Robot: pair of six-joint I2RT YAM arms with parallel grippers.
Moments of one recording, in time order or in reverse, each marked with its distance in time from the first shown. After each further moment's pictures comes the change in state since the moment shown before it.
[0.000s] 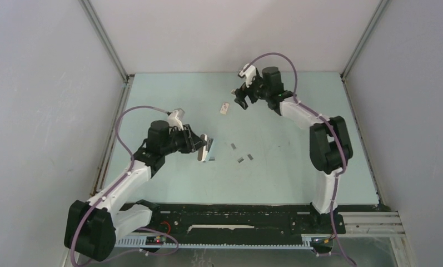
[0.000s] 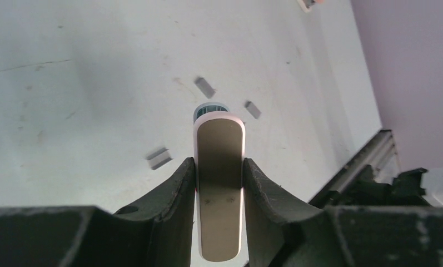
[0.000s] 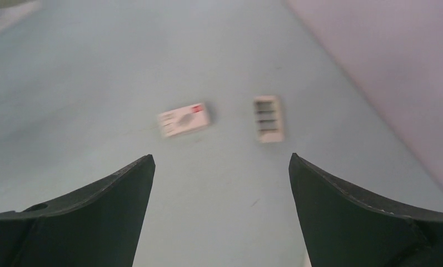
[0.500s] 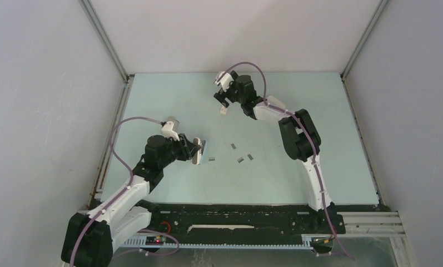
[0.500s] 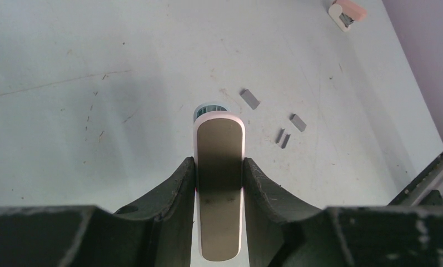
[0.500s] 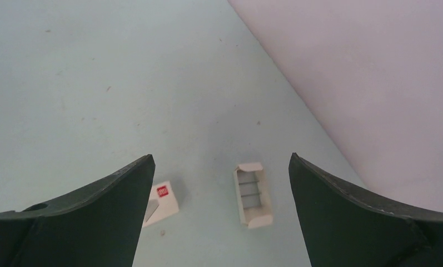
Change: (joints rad) left arm 0.000 -0.147 -0.218 0.185 -0.166 0.098; right arm 0.135 0.363 0.195 0.353 0.344 -0.103
